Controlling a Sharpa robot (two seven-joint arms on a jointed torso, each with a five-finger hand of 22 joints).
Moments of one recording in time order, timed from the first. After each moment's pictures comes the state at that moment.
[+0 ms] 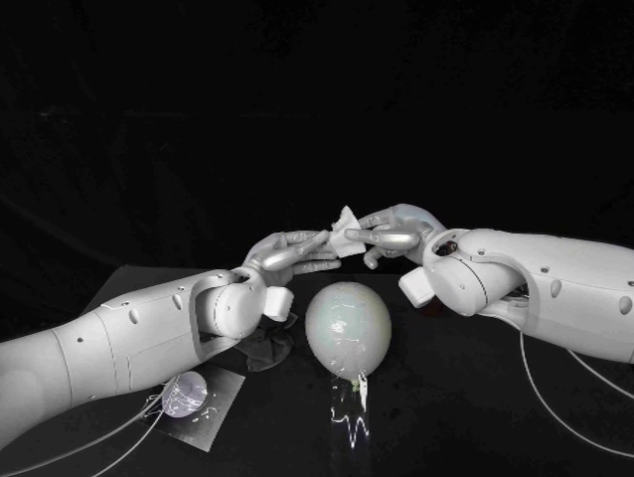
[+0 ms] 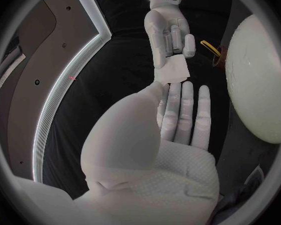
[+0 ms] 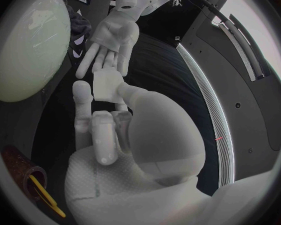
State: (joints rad) left arm 1.23 -0.56 -0.05 1.23 0.19 -0.10 0.34; left_hand 1.60 -0.08 0.32 0.23 0.05 1.02 0.15 0.39 0.14 1.22 0.10 0.11 0.08 0.91 0.09 0.46 0.35 0.17 0.92 0.27 0.12 0.08; right arm 1.44 -0.71 -0.15 1.48 -0.27 -0.41 0.00; right_hand 1.39 0.00 0.49 0.14 0.04 1.07 0.10 0.24 0.37 1.46 0.02 1.53 1.31 1.46 -0.03 1.55 1.31 0.15 1.04 0.09 0.69 1.31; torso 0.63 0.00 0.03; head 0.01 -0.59
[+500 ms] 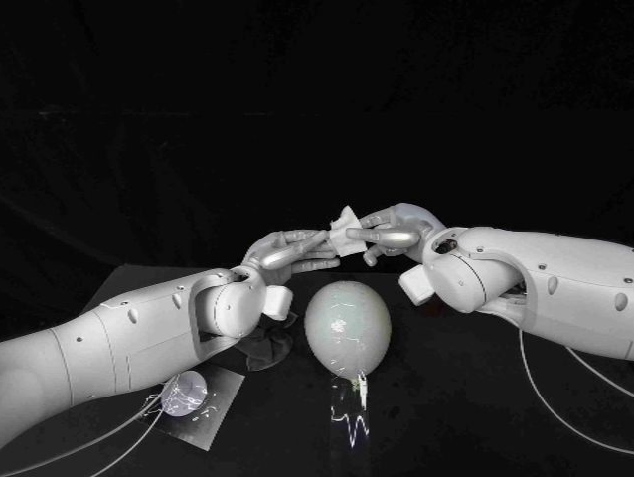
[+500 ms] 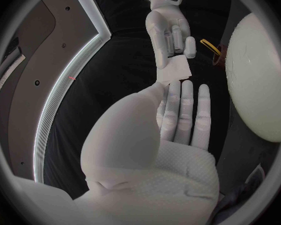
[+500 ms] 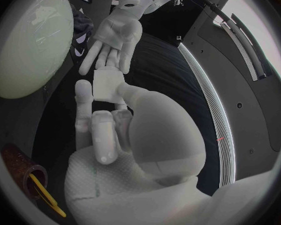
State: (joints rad) left arm 1.23 -0.56 -0.05 1.23 0.19 -0.11 0.35; left_hand 1.58 -0.04 0.38 0.21 0.05 1.01 0.14 0.42 0.17 1.25 0.10 0.11 0.08 0.94 0.09 0.46 0.35 0.17 0.94 0.26 0.13 0.09; right arm 1.44 -0.70 -0.15 1.46 -0.27 -0.40 -0.01; right_hand 1.38 -0.01 0.50 0.13 0.05 1.06 0.11 0.25 0.38 1.46 0.02 1.46 1.31 1.46 -0.02 1.52 1.31 0.16 1.00 0.09 0.62 1.31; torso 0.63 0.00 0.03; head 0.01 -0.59
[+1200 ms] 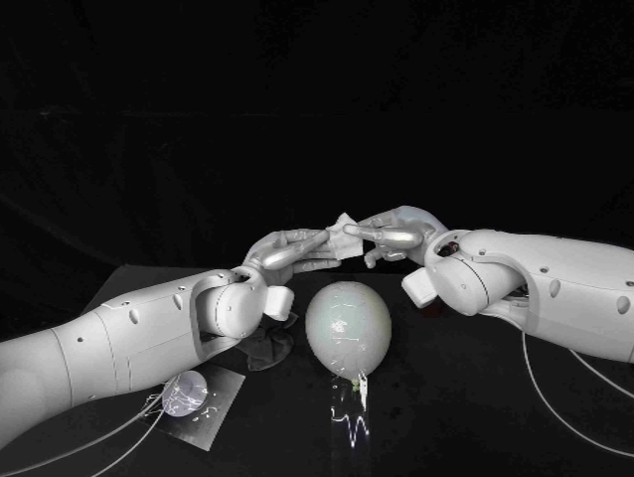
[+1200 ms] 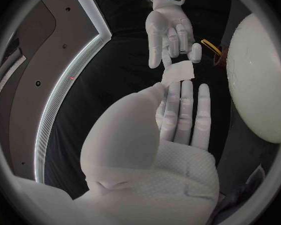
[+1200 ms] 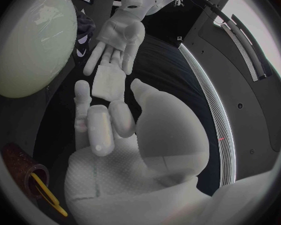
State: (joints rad) left arm 1.23 -0.57 -0.05 1.24 0.19 -0.12 0.36; left_hand 1.57 -0.03 0.42 0.19 0.05 0.99 0.13 0.45 0.17 1.27 0.09 0.11 0.08 0.96 0.08 0.46 0.34 0.17 0.94 0.26 0.14 0.10; right arm 1.44 -0.70 -0.15 1.46 -0.28 -0.40 -0.01; right_hand 1.25 -0.14 0.33 0.19 0.05 0.91 0.17 0.18 0.35 1.40 0.08 1.22 1.30 1.39 0.03 1.42 1.27 0.16 0.93 0.13 0.55 1.30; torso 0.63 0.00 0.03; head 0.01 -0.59
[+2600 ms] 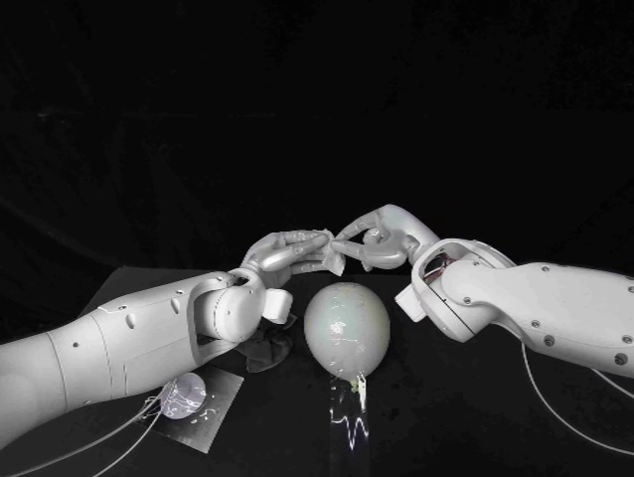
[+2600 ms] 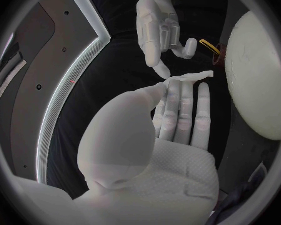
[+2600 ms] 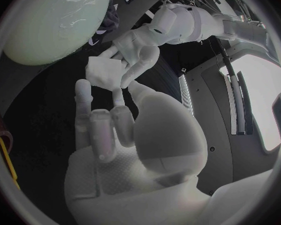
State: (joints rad) left arm 1.23 -0.57 -0.06 1.26 0.15 -0.13 0.37; left_hand 1.49 -0.07 0.55 0.08 0.05 0.97 0.14 0.48 0.17 1.27 0.09 0.10 0.09 0.96 0.08 0.45 0.34 0.16 0.92 0.24 0.20 0.15; right arm 1.41 -0.72 -0.15 1.59 -0.81 -0.59 -0.10; right_hand 1.29 -0.11 0.32 0.21 0.10 0.98 0.14 0.23 0.35 1.46 0.06 1.37 1.31 1.46 0.00 1.49 1.31 0.18 0.98 0.12 0.56 1.31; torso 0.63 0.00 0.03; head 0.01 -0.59
